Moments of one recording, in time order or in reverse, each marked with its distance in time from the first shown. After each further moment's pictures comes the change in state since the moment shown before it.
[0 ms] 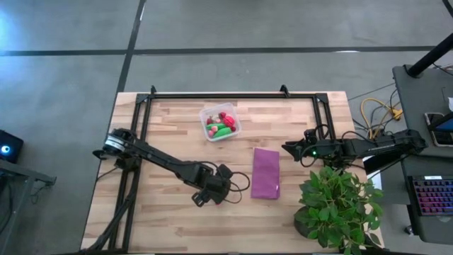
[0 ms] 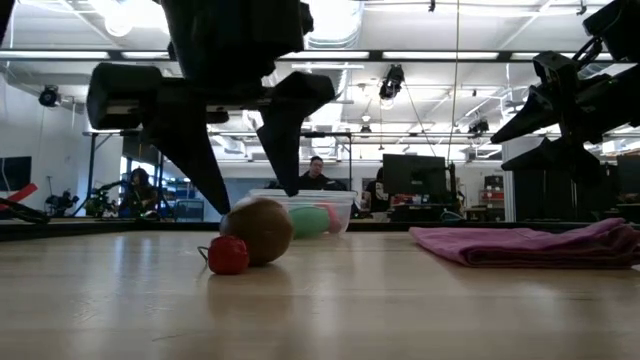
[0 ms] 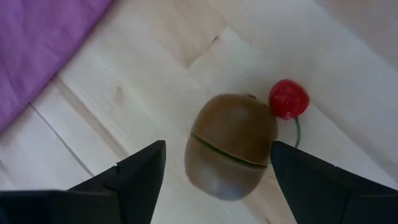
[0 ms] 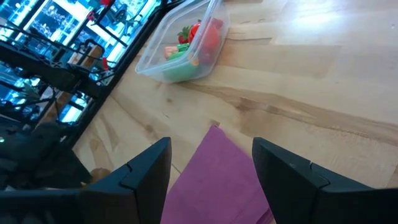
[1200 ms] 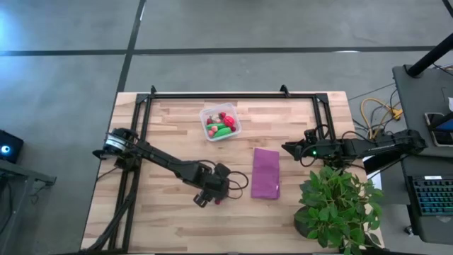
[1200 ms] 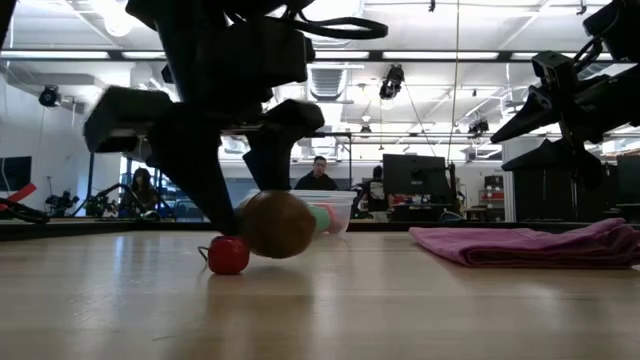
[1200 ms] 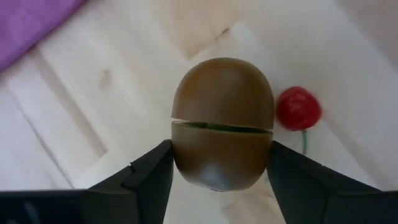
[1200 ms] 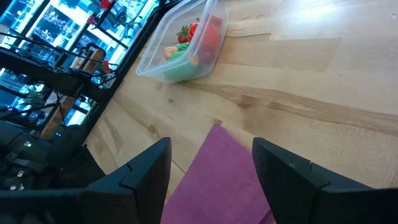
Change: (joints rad) left arm 0.020 0.005 -0.084 0.115 0.030 -0.137; right arm 0.000 0.000 0.000 0.000 -0.004 0.044
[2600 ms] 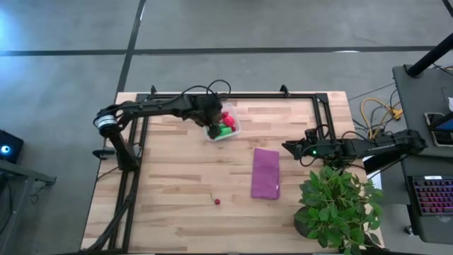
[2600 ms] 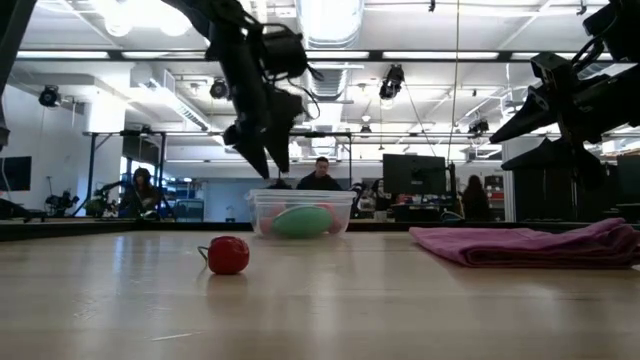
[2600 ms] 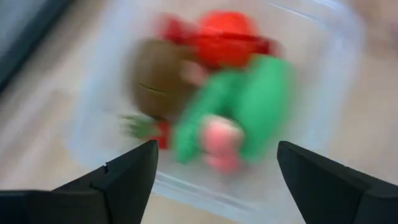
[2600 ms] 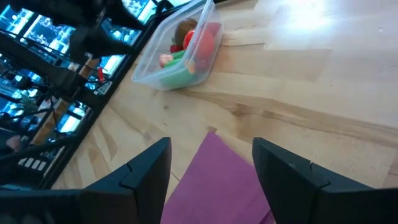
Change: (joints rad) left arm 0.680 -0.146 0.107 -0.237 -0.045 -0.639; right arm 0.000 0.000 0.000 -0.001 0.036 -0.016
